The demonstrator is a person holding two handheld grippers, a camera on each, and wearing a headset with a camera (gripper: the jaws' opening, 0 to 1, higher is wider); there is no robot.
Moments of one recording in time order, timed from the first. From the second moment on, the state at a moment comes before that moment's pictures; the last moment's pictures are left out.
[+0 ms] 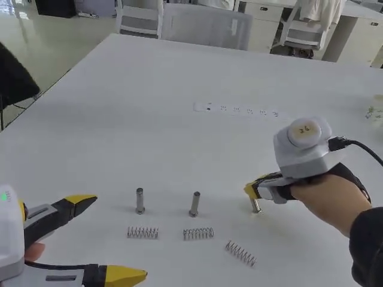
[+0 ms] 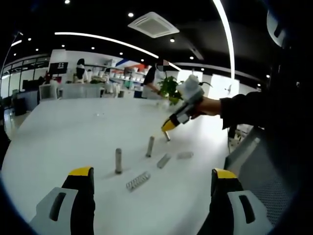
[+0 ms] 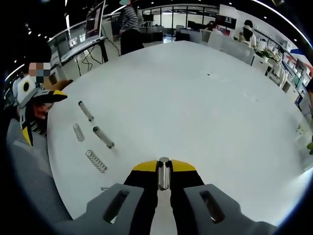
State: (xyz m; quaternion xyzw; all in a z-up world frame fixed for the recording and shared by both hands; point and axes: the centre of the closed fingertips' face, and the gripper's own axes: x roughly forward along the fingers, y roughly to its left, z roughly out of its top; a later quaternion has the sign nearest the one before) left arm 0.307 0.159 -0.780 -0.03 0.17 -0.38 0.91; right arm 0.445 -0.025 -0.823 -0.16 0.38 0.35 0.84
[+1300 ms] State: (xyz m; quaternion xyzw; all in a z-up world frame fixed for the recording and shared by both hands) left arm 0.303 0.154 -0.773 -0.02 0.16 -0.39 0.91; right arm 0.419 -0.031 -0.819 -0.16 0.37 0.36 0.84
